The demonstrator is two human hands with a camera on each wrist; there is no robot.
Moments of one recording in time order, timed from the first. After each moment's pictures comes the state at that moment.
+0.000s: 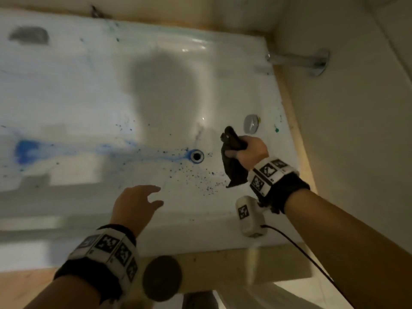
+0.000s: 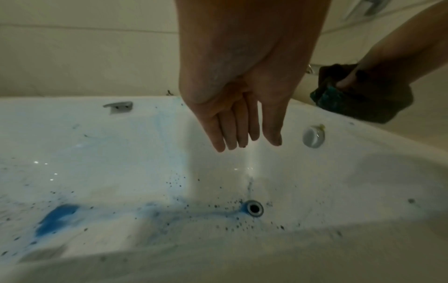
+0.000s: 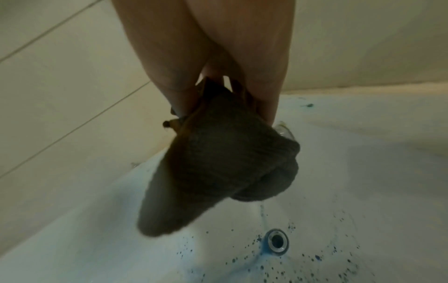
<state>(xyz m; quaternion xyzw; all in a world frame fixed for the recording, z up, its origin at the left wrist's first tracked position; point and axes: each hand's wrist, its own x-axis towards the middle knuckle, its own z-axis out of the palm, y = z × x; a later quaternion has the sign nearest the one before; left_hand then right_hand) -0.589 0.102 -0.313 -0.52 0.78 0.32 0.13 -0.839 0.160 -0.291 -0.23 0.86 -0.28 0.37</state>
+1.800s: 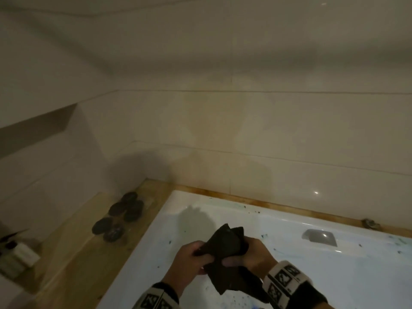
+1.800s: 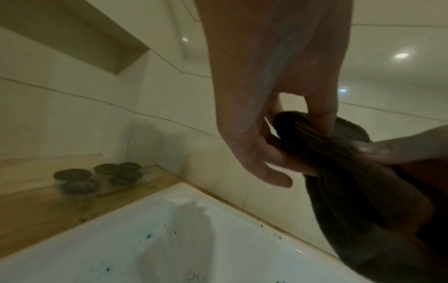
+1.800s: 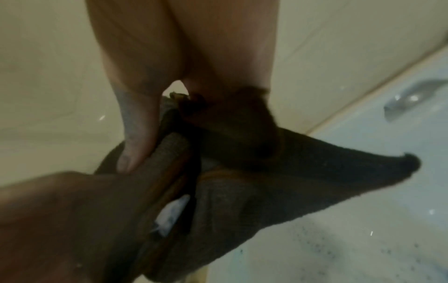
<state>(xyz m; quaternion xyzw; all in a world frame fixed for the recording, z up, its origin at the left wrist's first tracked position) 0.046 -0.497 -0.055 -0.55 0.50 0.63 -0.23 -0.126 -0.481 -0.071 -0.43 0.68 -0.24 0.54</state>
